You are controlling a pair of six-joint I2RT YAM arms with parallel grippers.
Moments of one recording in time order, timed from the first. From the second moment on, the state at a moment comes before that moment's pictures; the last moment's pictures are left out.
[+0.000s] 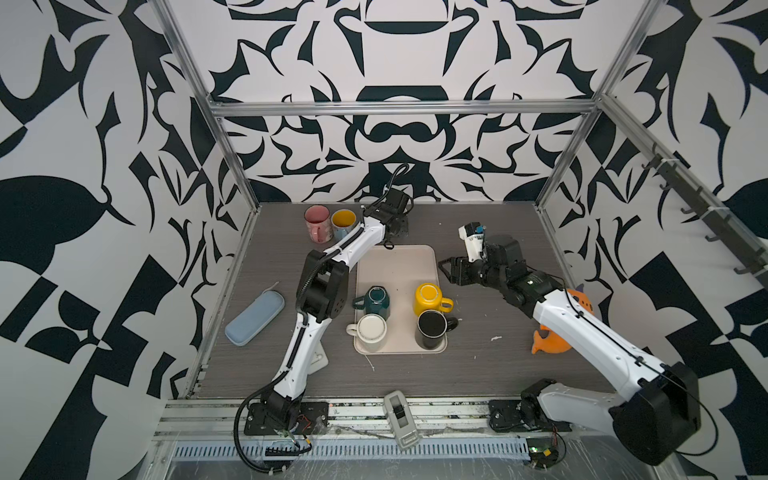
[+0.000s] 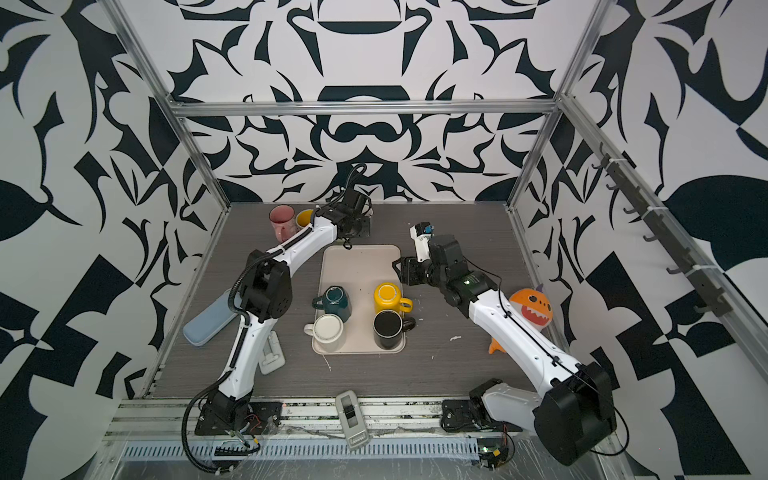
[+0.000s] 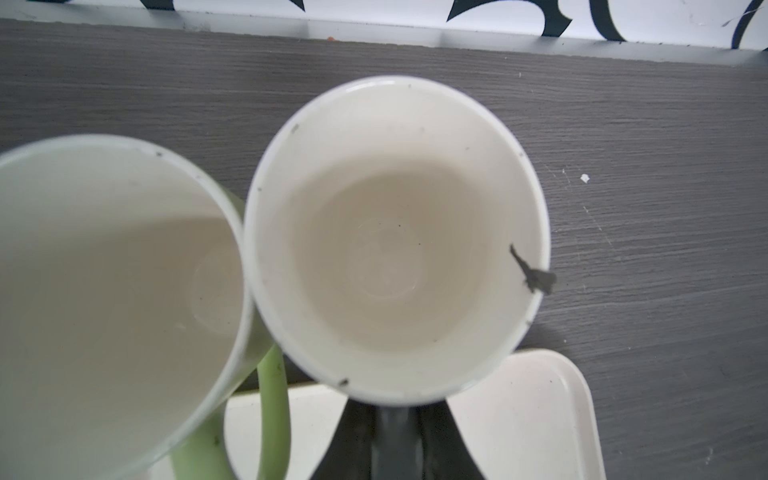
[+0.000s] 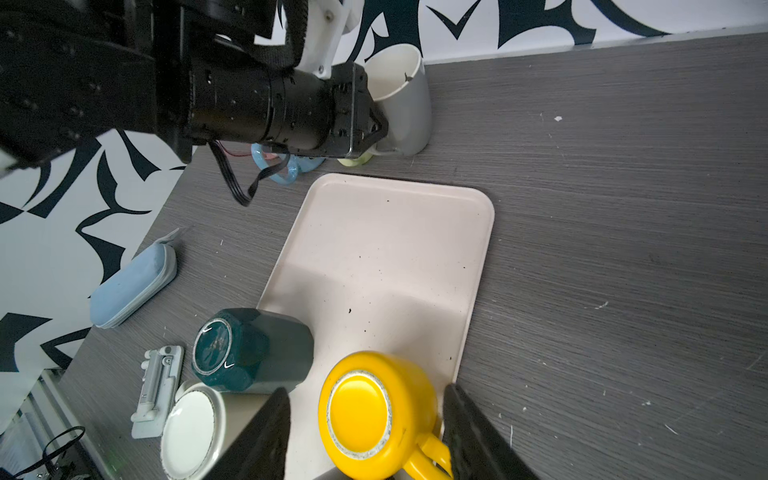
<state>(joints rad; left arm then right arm) -0.56 2.39 2.17 -0.68 -0.14 -0.45 0.44 1.19 0.95 -0.35 -0.23 0.35</state>
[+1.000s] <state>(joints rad) -0.55 2.39 2.17 -0.69 -0.12 -0.45 0.43 1.21 0.95 -0.33 -0.24 0.36</state>
